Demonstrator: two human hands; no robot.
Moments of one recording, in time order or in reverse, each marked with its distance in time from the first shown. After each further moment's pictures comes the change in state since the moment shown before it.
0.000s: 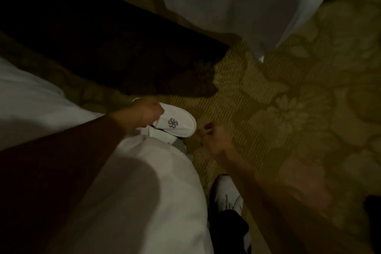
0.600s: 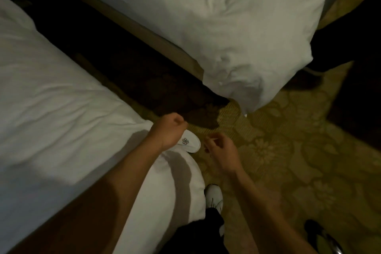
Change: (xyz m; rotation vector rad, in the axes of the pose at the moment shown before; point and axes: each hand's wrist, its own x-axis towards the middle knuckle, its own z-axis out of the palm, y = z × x) left_hand -0.265 0.031 -0.119 -0.296 0.172 0.200; right_hand -0.266 -0.159 -0.065 -0.064 0.036 -0.299
